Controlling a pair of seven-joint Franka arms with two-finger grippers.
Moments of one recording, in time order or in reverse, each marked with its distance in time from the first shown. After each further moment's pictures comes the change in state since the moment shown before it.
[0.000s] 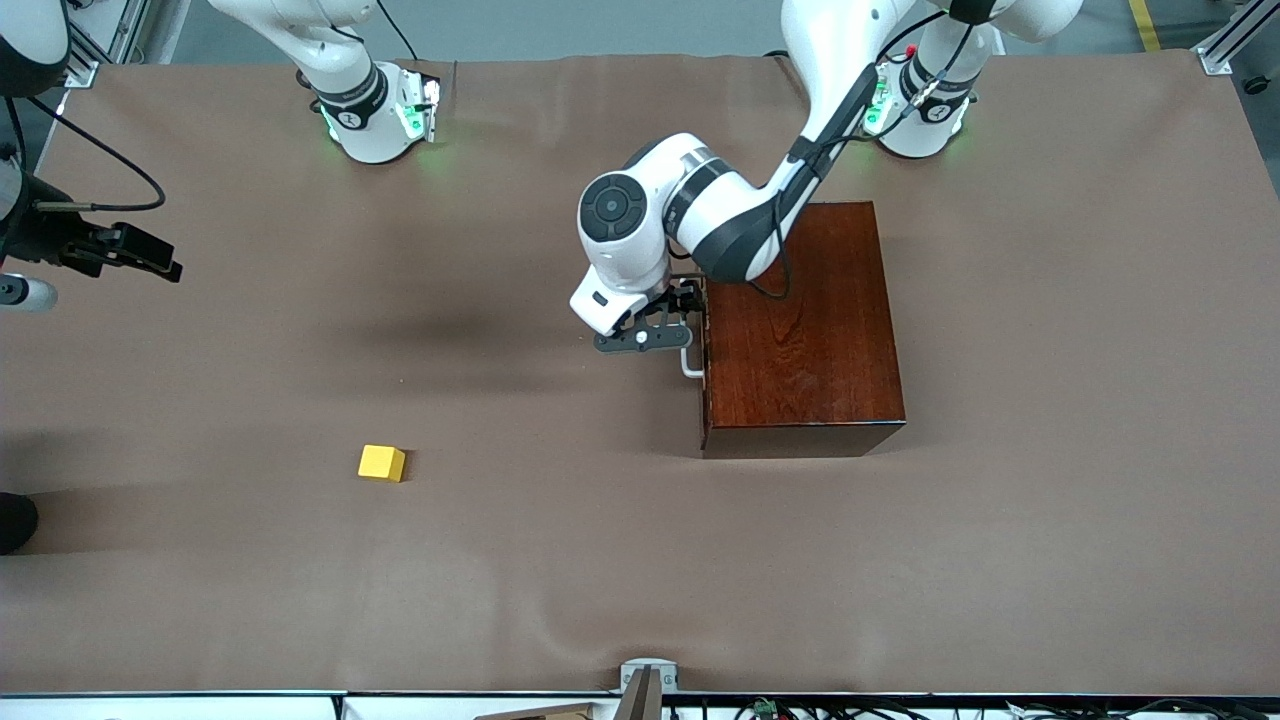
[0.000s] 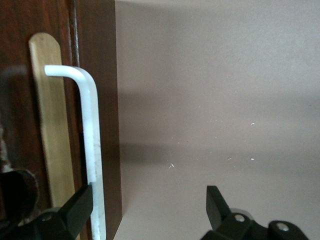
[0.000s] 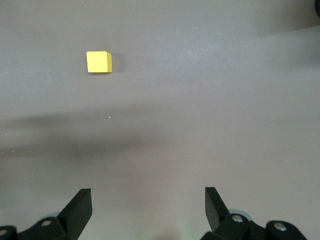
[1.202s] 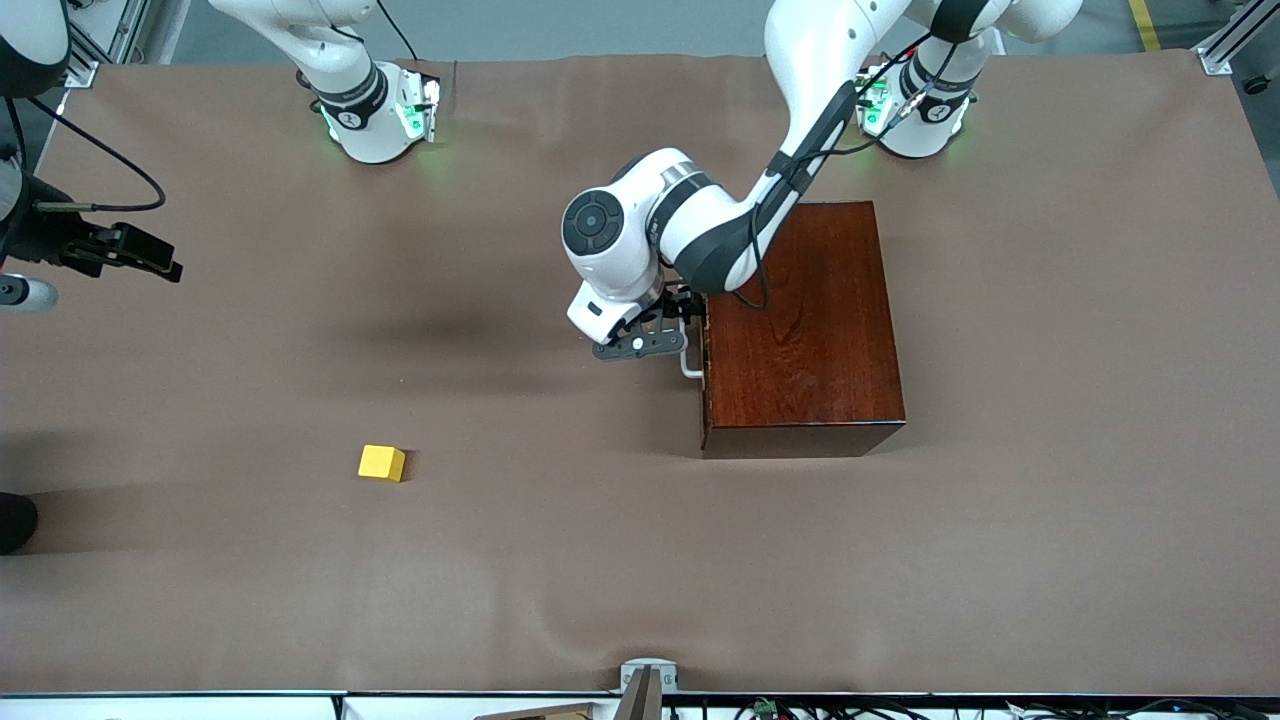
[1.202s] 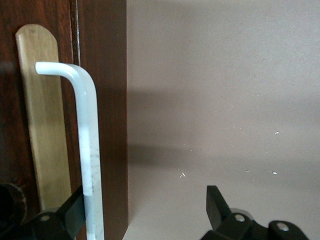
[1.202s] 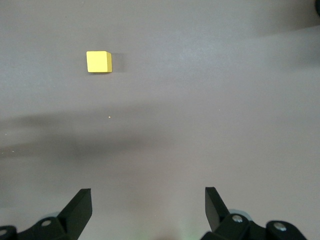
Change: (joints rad) left arm -0.011 0.065 0.000 0.059 0.054 -0.045 -0.055; right arm 0.000 0.001 0.000 0.000 0.000 0.000 0.000
